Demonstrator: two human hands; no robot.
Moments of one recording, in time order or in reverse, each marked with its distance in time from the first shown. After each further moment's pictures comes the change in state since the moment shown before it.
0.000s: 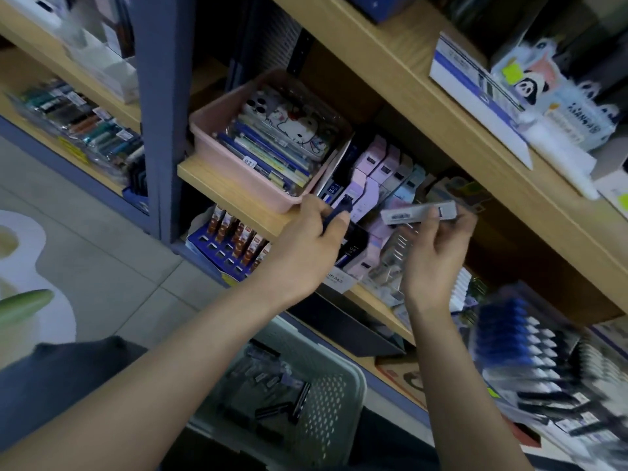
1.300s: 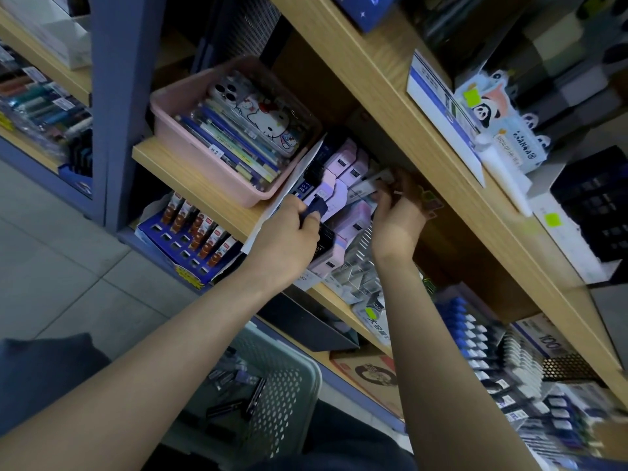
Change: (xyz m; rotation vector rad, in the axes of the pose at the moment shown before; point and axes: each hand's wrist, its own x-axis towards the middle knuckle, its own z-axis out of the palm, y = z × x) left_hand 0.015 -0.001 0.015 -0.135 0.023 -0.112; right_hand 0.056 0.004 0.015 -0.643 -0.103 -0.007
